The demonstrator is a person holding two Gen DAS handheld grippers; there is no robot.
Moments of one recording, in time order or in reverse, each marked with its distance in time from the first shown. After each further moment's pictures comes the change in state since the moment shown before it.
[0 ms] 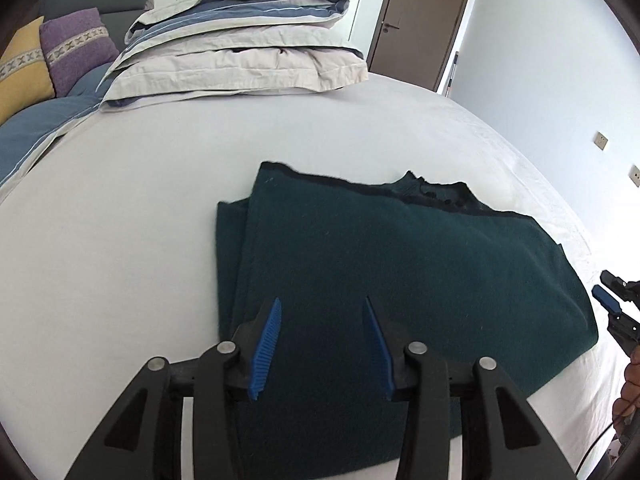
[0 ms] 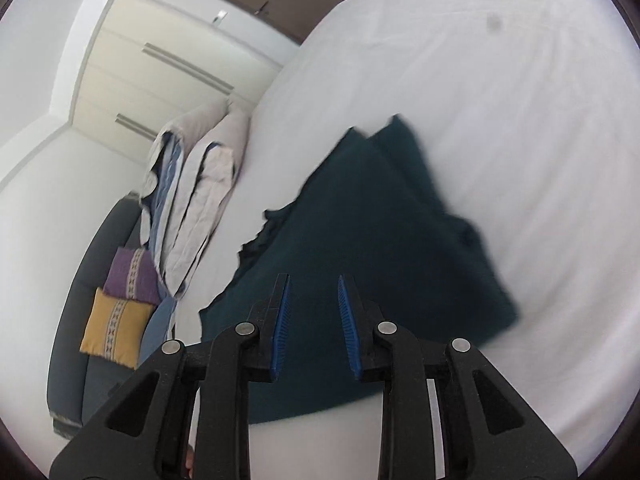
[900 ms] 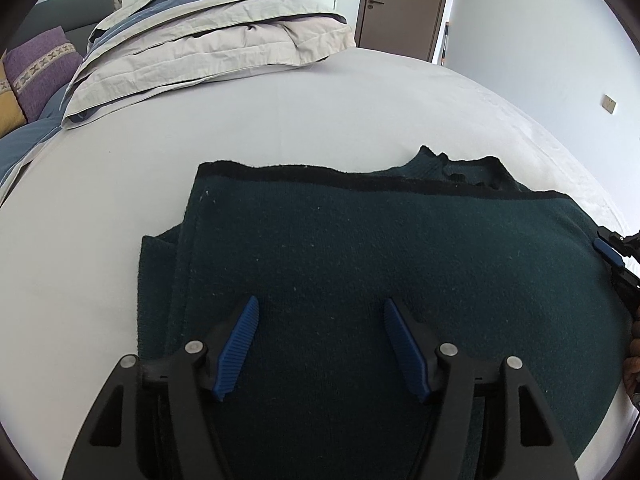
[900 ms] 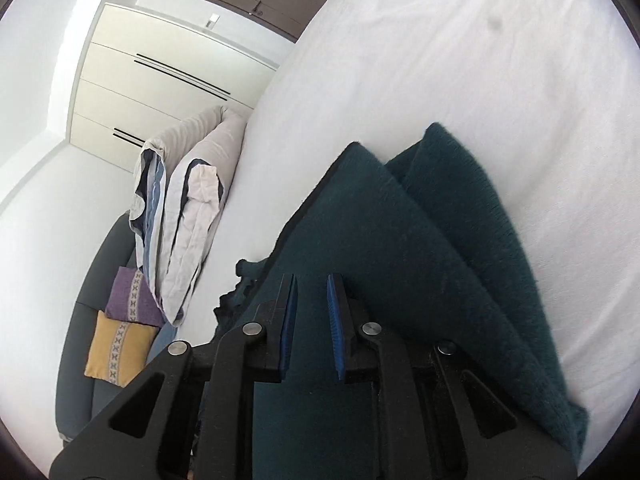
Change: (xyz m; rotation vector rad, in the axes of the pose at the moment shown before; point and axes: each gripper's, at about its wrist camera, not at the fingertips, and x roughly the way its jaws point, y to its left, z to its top) left arm 0.089 -0.008 0.021 0.085 0.063 0.034; right arm 0.074 -0.063 0.056 0.092 -0.089 -0.014
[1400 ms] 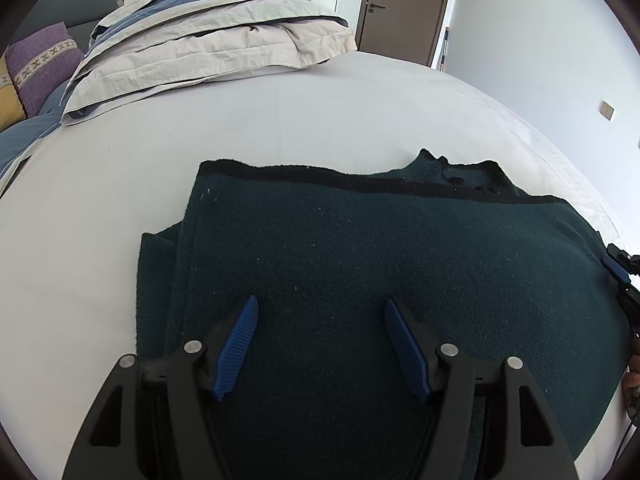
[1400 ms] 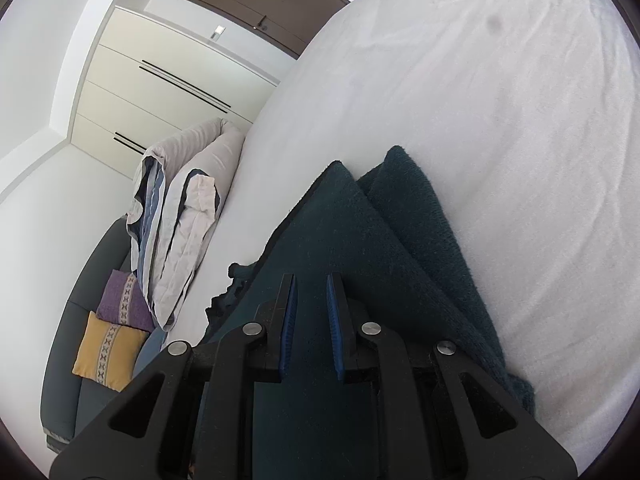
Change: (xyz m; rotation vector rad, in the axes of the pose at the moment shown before) left arm 0.002 0.002 -0.001 -0.020 -0.014 -0.018; right arm -0.038 -0.011 -0.006 -0.035 -0.057 -0.039
